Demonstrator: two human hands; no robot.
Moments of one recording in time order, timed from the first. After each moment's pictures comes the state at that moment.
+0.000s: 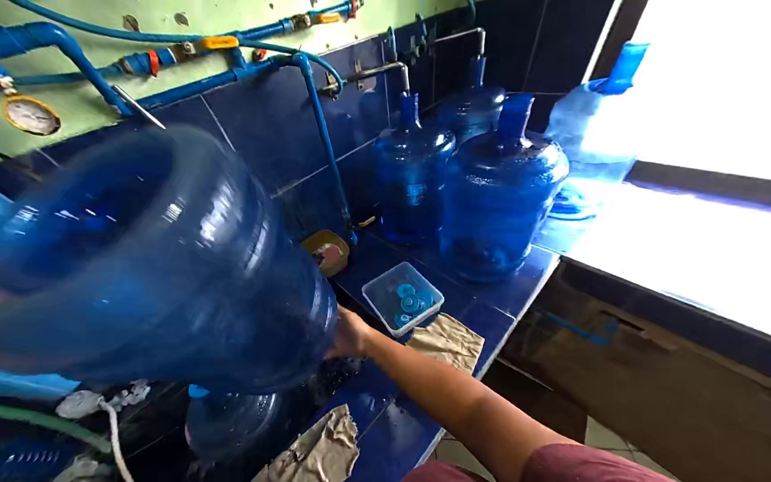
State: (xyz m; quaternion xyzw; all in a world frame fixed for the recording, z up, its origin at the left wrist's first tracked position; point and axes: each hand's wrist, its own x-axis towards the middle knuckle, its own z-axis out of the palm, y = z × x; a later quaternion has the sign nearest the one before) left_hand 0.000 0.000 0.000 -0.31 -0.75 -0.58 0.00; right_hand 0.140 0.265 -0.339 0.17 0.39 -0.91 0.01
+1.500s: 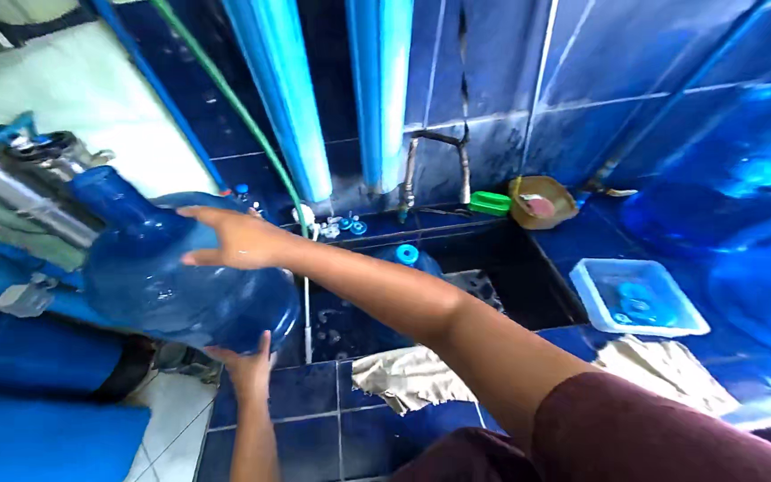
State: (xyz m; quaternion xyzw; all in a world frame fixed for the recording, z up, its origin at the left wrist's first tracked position) left_hand -0.008 -0.378 -0.384 0.17 -0.82 -0.51 0.19; right_hand -0.091 -0.226 -0.125 -0.32 0.86 -0.41 -0.01
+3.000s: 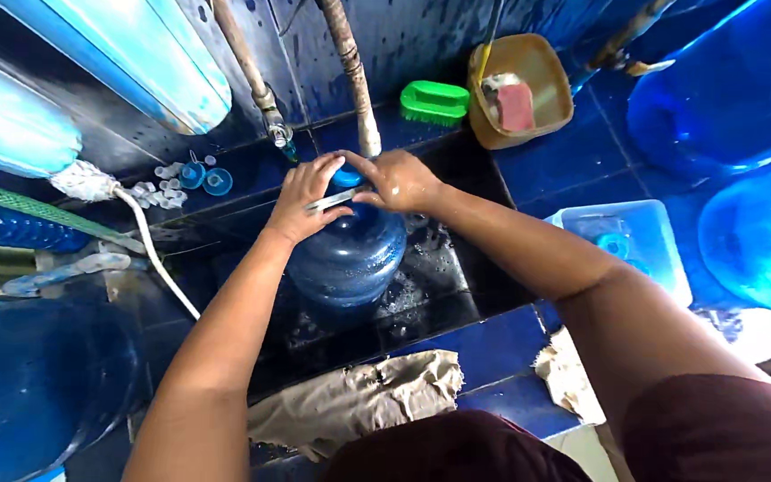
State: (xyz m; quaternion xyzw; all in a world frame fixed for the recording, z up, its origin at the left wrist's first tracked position) left_hand -0.247 0.030 -0.440 -0.55 -0.78 -0.28 0.08; right_hand -0.149 0.253 -0.406 -0.15 0.98 -0.15 -0.02
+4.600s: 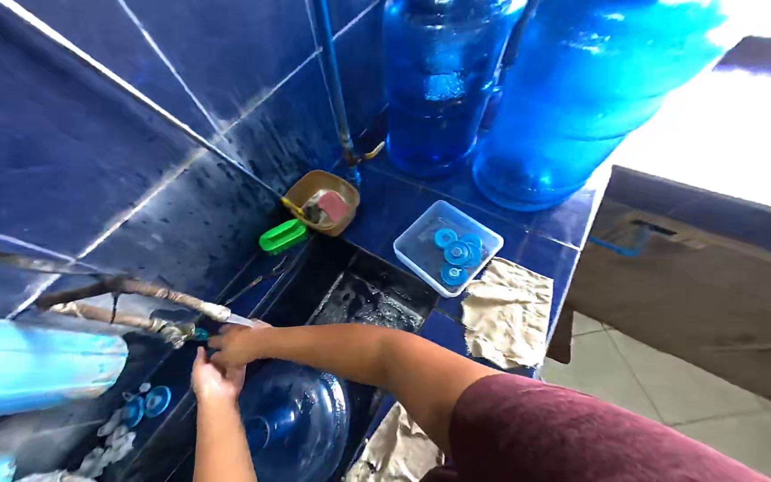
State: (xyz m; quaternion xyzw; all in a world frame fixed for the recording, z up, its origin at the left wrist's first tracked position) left_hand -0.194 0.067 -0.387 0.09 -0.59 -0.76 -0.26; right_hand -0.164 0.170 -0.375 0.01 0.90 -0.42 0.07
